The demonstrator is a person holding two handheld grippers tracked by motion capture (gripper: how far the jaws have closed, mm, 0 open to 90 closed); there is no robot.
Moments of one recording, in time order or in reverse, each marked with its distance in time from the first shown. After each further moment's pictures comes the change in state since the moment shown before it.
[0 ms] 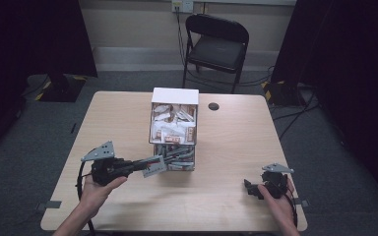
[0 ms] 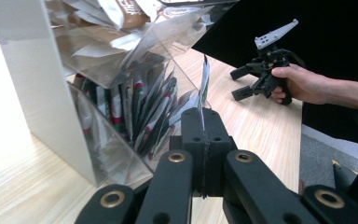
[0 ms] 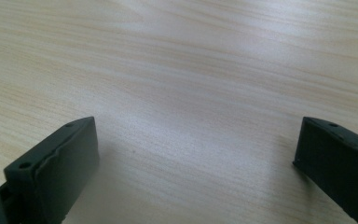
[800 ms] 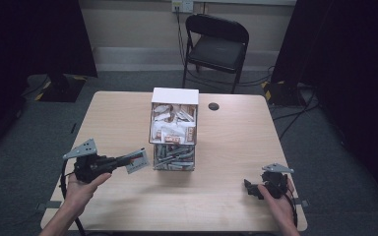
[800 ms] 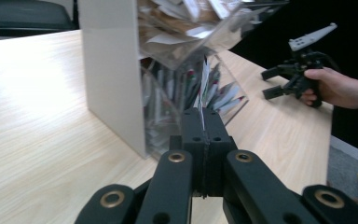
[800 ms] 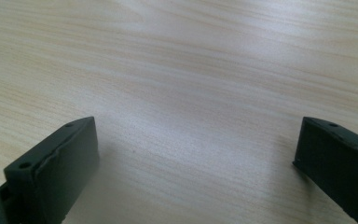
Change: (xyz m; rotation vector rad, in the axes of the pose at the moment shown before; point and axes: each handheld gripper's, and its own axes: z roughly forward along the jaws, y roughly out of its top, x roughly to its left) left arm 0.024 -0.008 -0.032 -0.001 0.112 -0.054; right arm 0.000 0.000 0.000 -0.001 0.000 0.000
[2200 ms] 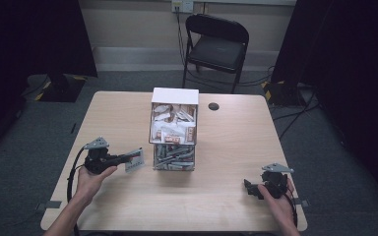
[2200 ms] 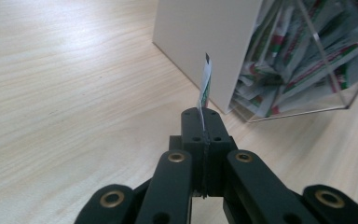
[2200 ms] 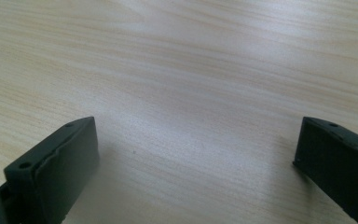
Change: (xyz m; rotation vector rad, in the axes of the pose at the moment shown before) left arm 0.056 -0.033 0.043 0.187 0.156 -0.092; right arm 0.000 0.000 0.000 0.000 0.003 -0.003
